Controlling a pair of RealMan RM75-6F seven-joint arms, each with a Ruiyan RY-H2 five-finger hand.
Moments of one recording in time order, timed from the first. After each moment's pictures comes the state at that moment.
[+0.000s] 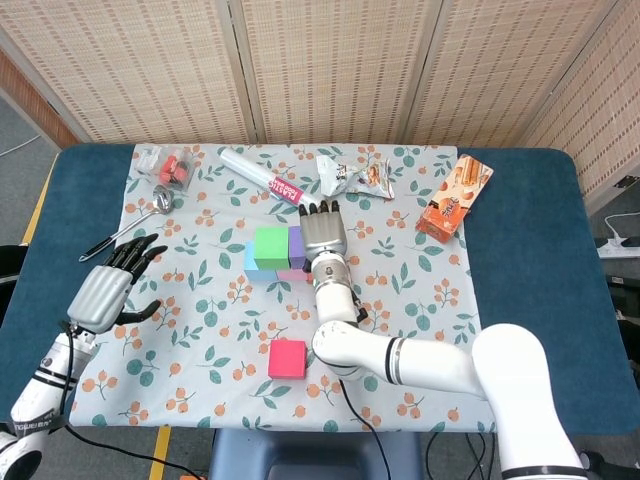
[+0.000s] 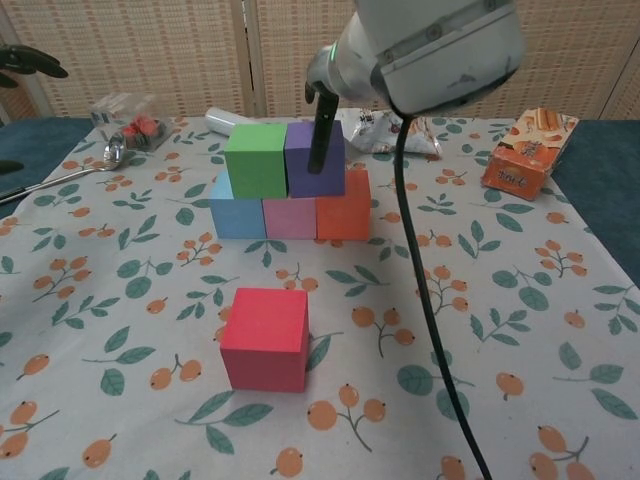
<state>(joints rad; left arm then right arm) -0.48 -1.13 -0.11 -1.60 1.47 1.19 -0.09 1.42 -1.72 0.54 -1.32 0.11 1.09 -1.25</state>
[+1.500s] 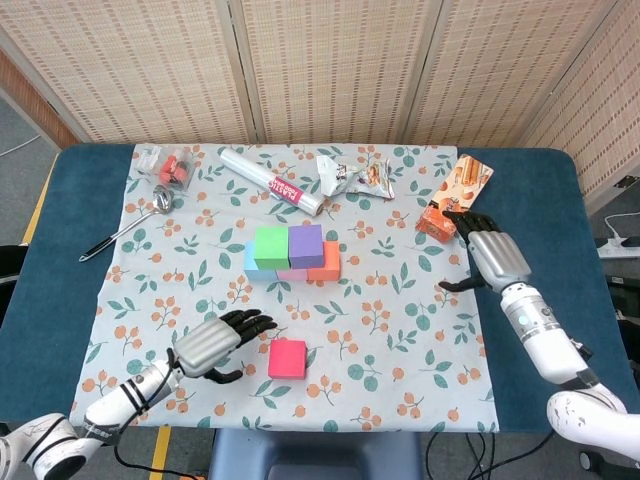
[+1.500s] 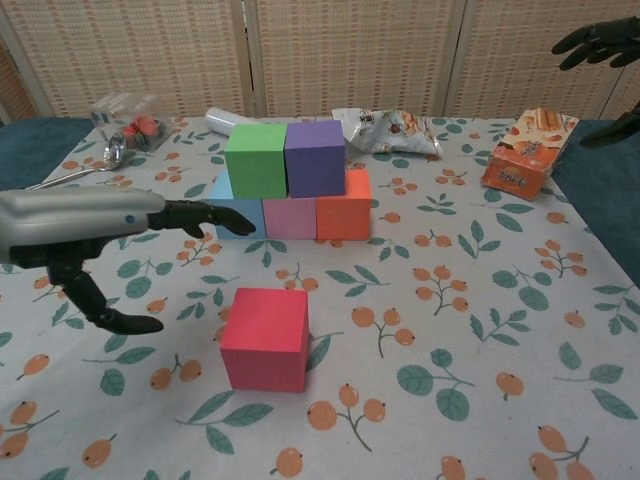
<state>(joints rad) -0.70 -1.24 -0.01 -1.74 1.63 0.85 -0.06 0.57 -1.03 0.32 -1.78 -0.97 0.83 -0.14</state>
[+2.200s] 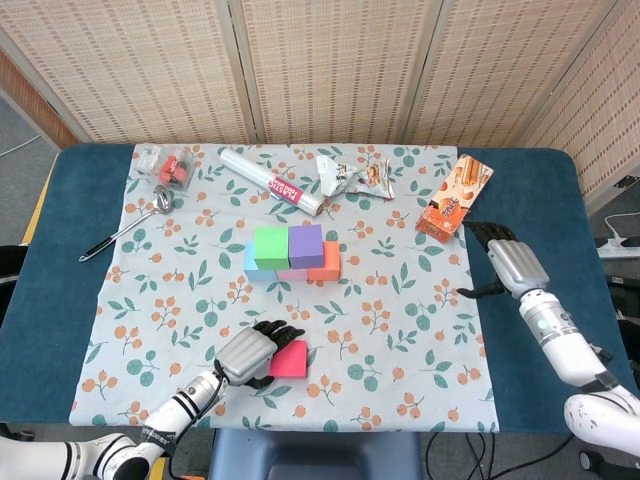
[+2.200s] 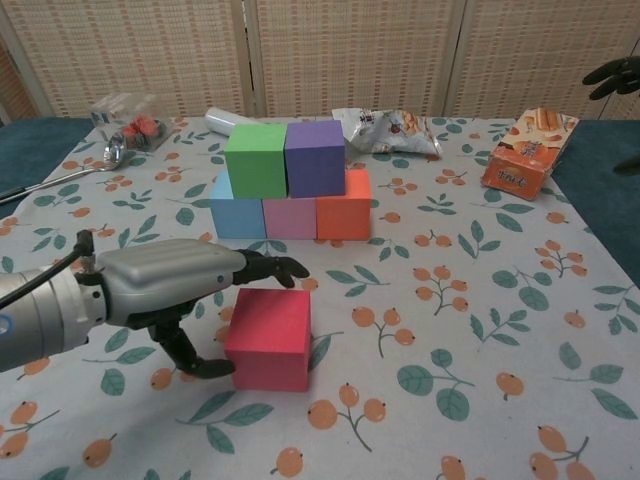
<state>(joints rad) -0.70 -1.53 -0.03 -1.71 1.27 0.88 0.41 0.55 -1.04 0.24 -1.66 -1.08 0.81 0.05</state>
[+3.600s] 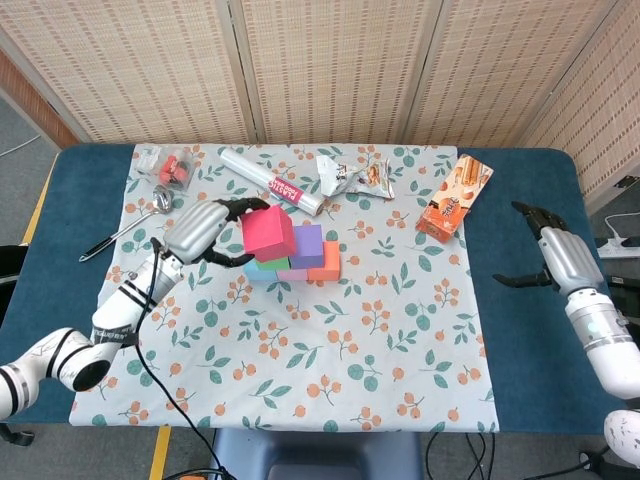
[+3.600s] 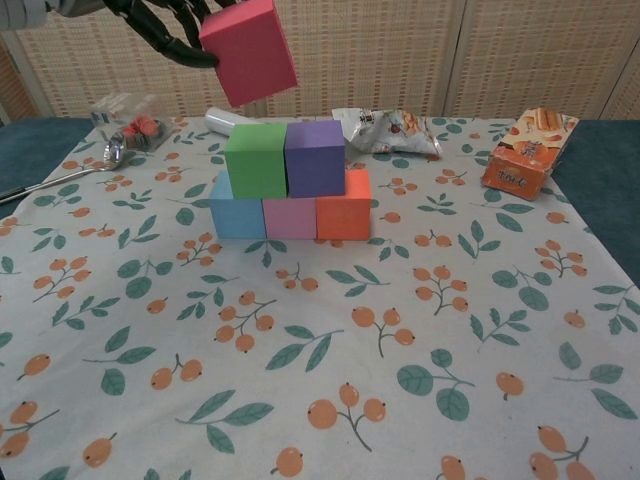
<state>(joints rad) -0.90 -1.19 -0.34 -1.51 1.36 0.79 -0.35 0.47 -0.85 0.26 -1.78 -1.05 0.91 0.20</state>
